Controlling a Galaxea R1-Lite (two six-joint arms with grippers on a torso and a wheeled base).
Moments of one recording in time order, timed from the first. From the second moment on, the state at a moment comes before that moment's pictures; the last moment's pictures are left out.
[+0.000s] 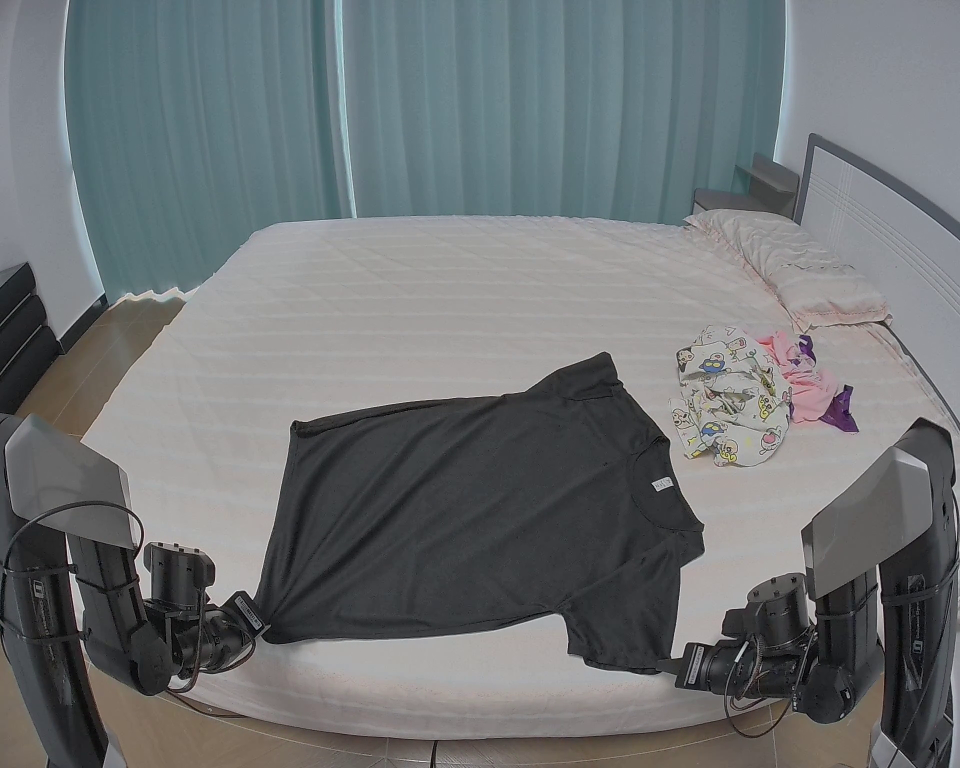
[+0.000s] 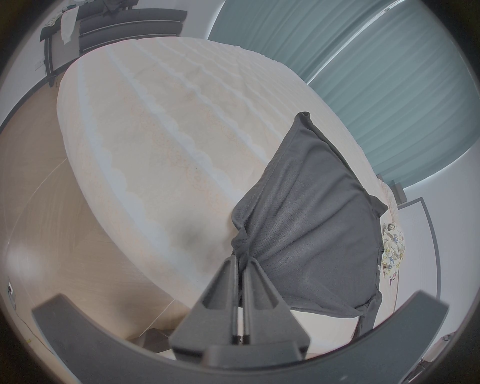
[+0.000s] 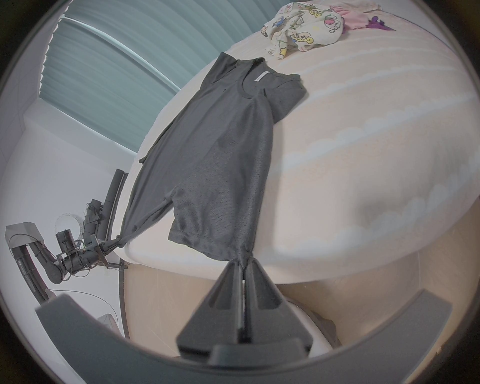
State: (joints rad) left arm -0.06 2.26 -0.20 -1.23 -0.03 -0.82; right arm 0.40 2.41 -0.08 -1.55 0.17 0.67
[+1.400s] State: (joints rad) left arm -0.10 2.23 -0.02 -1.30 0.01 -0.60; right arm 0.50 1.93 -0.02 -0.80 0.09 0.55
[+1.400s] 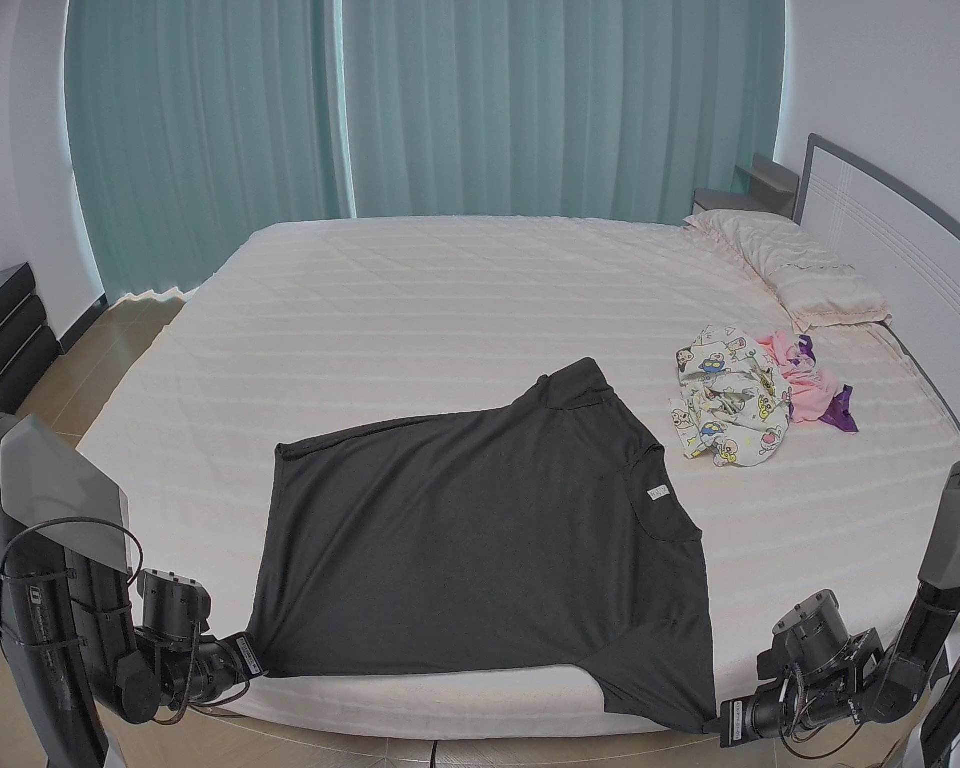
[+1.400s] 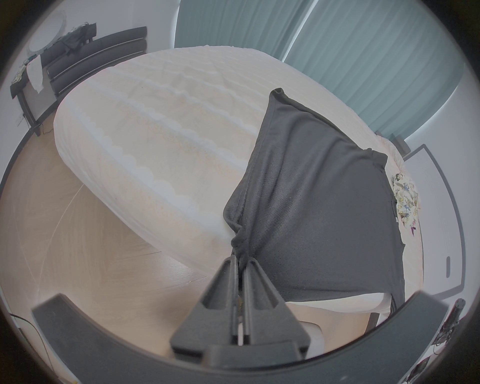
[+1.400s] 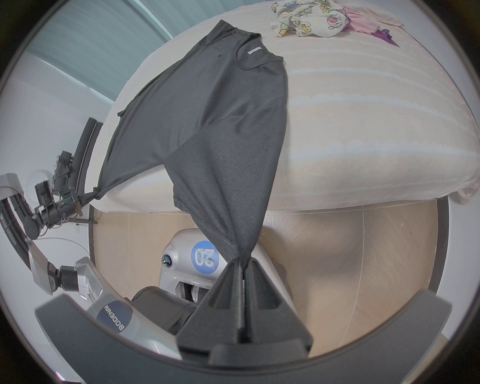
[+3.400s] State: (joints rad) left arm -0.07 2.10 -0.20 -1.17 0.01 -0.74; right arm 0.36 1.93 -0.81 -0.60 0.10 0.43
